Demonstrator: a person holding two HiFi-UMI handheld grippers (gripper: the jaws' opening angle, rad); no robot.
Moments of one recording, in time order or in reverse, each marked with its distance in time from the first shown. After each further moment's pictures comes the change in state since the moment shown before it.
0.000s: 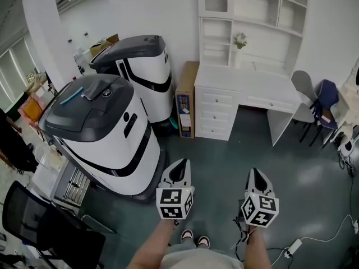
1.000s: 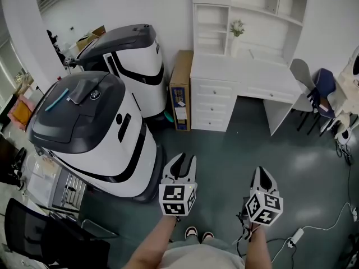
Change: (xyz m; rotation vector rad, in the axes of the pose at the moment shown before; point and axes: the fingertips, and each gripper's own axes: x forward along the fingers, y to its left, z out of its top) left arm 0.059 0.037 -0.020 -0.017 0.052 -0.091; right arm 0.043 -0.001 -0.019 0.031 0.051 -0.133
